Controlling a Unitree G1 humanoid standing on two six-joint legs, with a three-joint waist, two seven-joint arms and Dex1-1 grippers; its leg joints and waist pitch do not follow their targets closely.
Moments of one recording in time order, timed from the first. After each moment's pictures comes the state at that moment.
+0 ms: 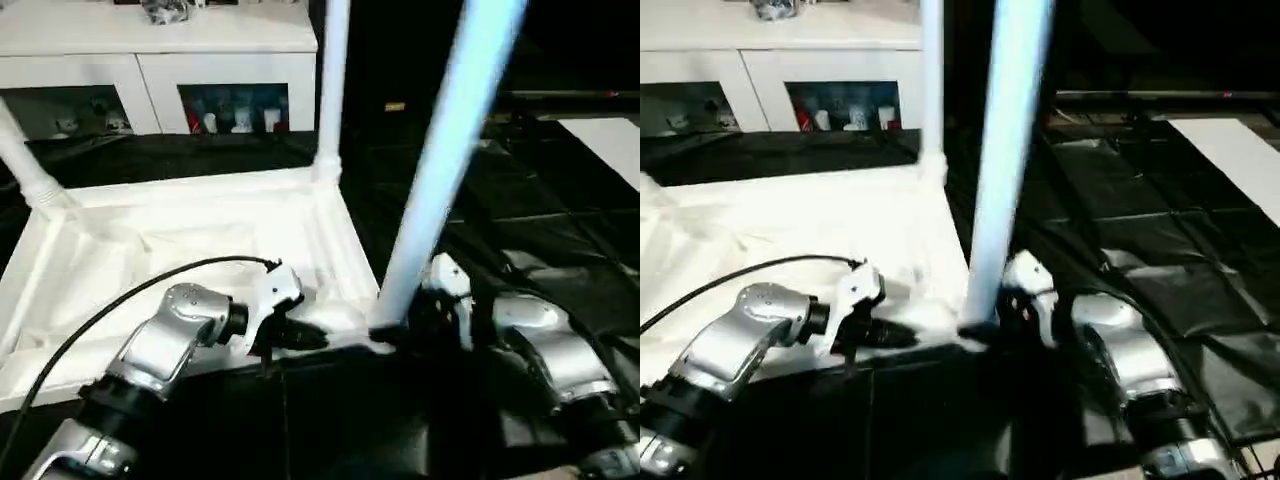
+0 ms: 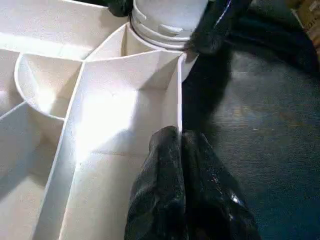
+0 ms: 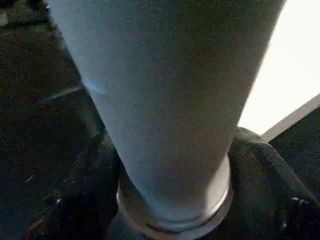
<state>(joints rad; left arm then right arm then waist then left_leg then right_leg) -0.41 0.43 -0.33 0.21 -0.11 0.44 -1.19 -0.36 -0.46 0.20 0.35 0.15 0.17 1.18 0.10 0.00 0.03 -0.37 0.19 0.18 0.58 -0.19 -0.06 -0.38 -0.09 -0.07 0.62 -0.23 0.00</state>
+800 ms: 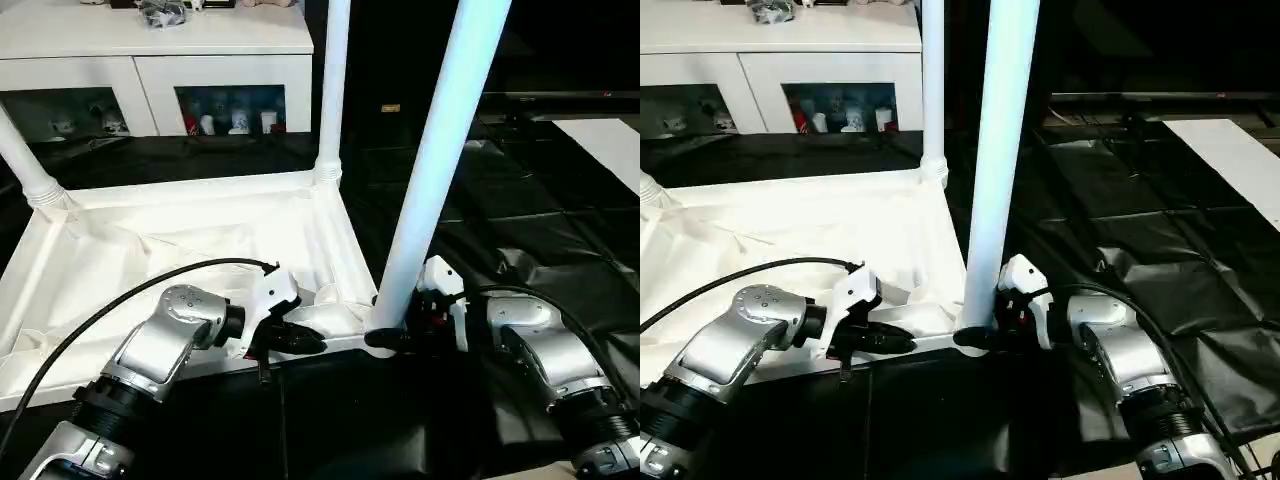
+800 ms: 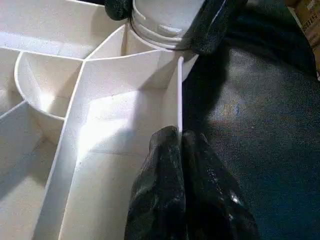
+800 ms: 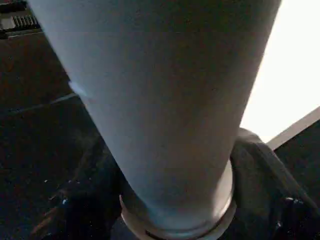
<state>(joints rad) -0.41 0.44 -0.33 0.21 -0.12 0.44 -1.20 -0.38 -0.43 0.20 0.38 0.17 0.20 1.19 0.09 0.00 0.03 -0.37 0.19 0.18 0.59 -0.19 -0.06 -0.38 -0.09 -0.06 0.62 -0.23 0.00</state>
